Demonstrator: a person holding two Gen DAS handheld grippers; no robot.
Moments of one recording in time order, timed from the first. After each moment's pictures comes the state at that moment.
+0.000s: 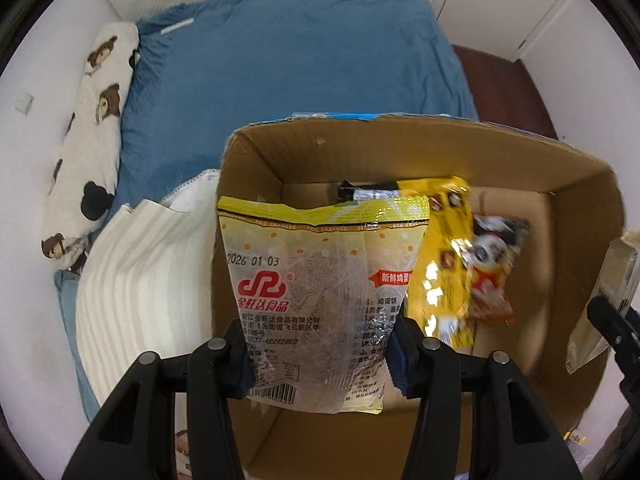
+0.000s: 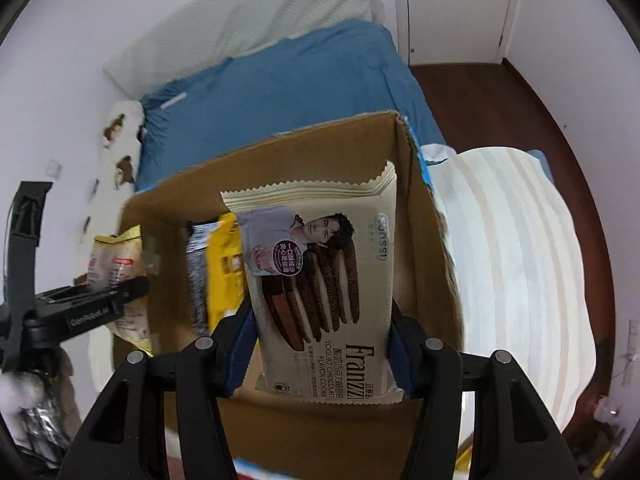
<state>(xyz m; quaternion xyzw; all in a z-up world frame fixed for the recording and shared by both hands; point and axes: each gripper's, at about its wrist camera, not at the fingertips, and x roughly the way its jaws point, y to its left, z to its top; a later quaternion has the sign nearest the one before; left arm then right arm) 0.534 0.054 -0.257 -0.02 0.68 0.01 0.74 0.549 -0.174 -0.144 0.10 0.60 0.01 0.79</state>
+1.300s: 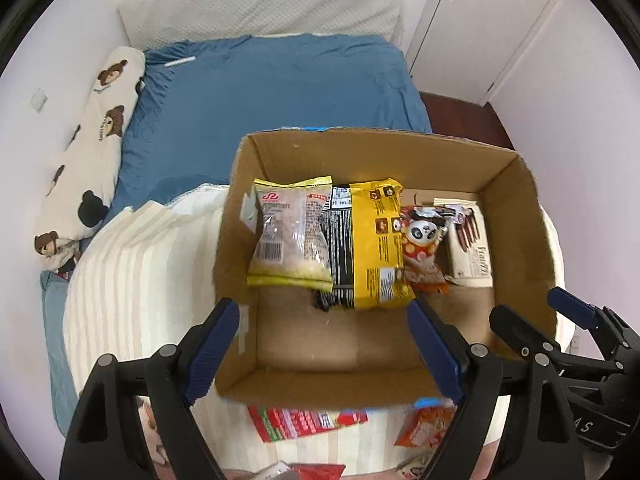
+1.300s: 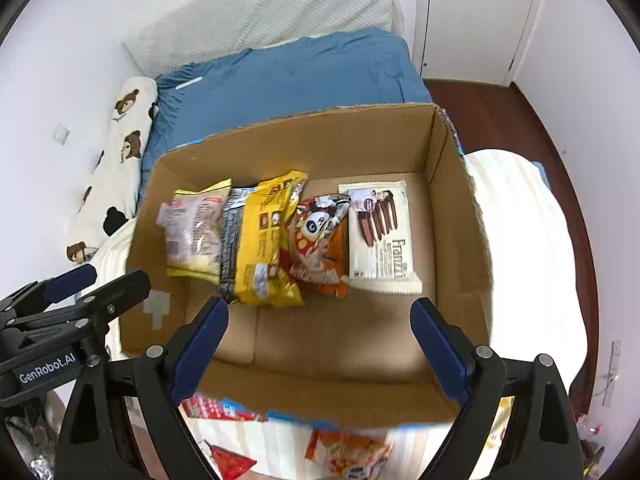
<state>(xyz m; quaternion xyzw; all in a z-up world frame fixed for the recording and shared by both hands) 0.434 0.043 -0.176 -0.05 0.59 -0.02 0.81 0.484 -0.119 -0.120 0.05 0.58 0.03 0.81</state>
